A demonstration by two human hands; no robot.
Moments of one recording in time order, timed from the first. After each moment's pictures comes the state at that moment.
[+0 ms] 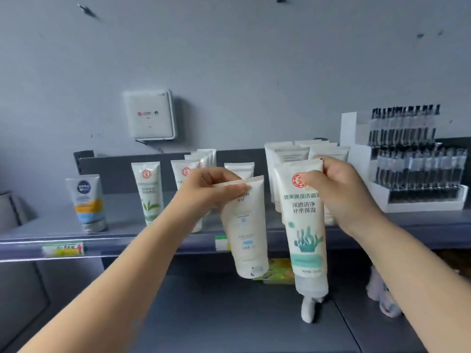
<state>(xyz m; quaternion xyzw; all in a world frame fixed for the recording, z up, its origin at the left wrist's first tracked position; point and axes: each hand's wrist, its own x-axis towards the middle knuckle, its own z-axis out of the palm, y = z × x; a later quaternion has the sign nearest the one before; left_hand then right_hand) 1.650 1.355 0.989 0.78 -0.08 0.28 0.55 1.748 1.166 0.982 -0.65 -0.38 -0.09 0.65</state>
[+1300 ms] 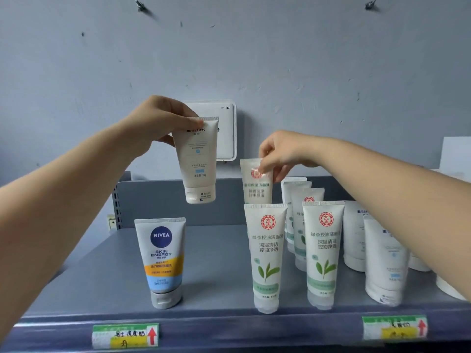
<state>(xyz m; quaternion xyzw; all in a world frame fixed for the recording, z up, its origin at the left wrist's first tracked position) 1.658 1.696 1.132 0.85 0.04 0.35 0.39 1.809 1.508 1.104 -0.84 -0.44 0.03 0.30</state>
